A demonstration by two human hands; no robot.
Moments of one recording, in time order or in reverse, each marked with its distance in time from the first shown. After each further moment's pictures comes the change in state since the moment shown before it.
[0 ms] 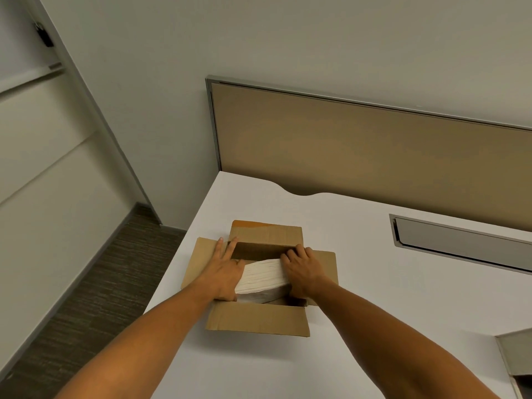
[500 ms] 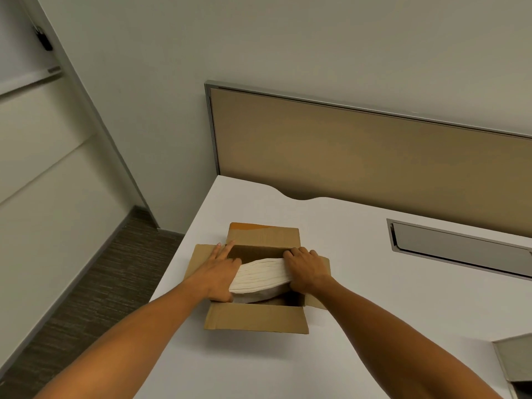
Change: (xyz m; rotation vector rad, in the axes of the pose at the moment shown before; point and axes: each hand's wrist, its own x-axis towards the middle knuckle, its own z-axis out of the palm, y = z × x) left_hand 0.004 -0.019 0.004 -0.169 0.064 0.020; right_hand 0.005 0.014 -0.013 0.259 0.026 0.087
